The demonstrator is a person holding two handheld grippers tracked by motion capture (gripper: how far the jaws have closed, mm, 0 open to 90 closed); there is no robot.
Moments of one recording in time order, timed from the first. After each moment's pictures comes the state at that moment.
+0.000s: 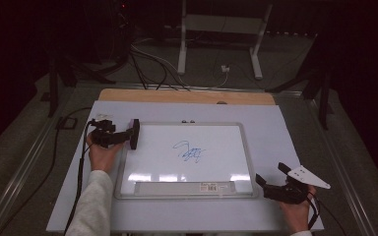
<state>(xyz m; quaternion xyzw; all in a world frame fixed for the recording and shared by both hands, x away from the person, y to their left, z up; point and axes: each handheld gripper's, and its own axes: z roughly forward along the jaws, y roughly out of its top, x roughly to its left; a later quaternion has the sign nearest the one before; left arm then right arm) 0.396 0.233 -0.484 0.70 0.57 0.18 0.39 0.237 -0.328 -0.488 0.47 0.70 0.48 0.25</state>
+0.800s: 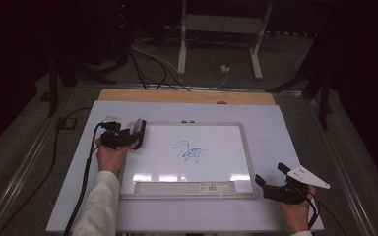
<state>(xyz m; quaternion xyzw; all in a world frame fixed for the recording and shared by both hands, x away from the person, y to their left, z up) 0.399 0.212 -0.495 0.72 0.55 0.13 0.41 0.237 -0.328 -0.489 0.47 0.70 0.48 0.25</state>
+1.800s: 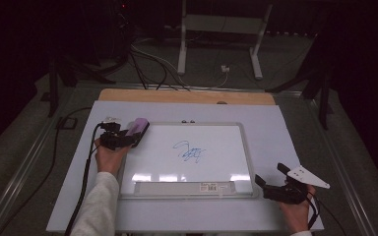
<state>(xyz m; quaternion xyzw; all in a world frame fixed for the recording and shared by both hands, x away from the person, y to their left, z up) 0.396 0.216 -0.493 0.72 0.55 0.13 0.41 0.237 -0.327 -0.489 0.47 0.70 0.48 0.24</state>
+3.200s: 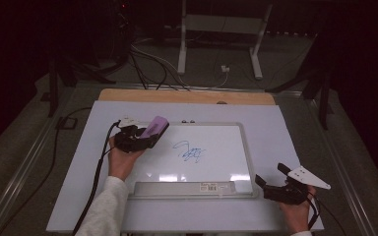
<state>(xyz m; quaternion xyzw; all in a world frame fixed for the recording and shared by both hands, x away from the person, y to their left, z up) 0.370 0.157 -0.460 0.76 0.46 0.14 0.44 0.235 -0.327 -0.488 0.47 0.70 0.49 0.24</state>
